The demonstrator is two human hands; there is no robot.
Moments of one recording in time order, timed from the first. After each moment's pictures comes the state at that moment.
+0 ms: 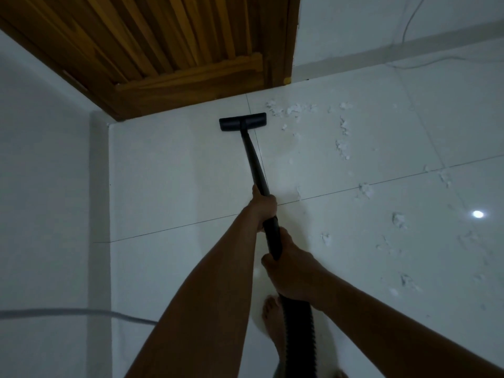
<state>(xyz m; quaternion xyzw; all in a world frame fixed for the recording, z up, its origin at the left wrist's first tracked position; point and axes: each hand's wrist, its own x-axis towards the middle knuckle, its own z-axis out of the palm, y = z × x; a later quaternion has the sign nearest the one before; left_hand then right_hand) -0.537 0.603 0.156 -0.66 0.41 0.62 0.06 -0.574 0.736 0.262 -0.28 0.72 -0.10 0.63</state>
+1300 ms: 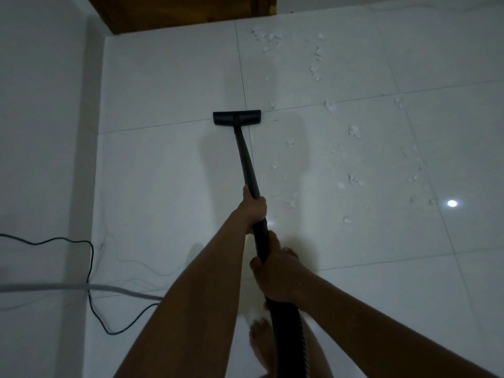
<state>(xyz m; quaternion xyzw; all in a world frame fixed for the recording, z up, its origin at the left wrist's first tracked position) -0.460 1.090 0.153 -0.67 0.40 0.63 0.04 -0.507 1.213 0.262 -0.30 0.72 -0.02 0.63</state>
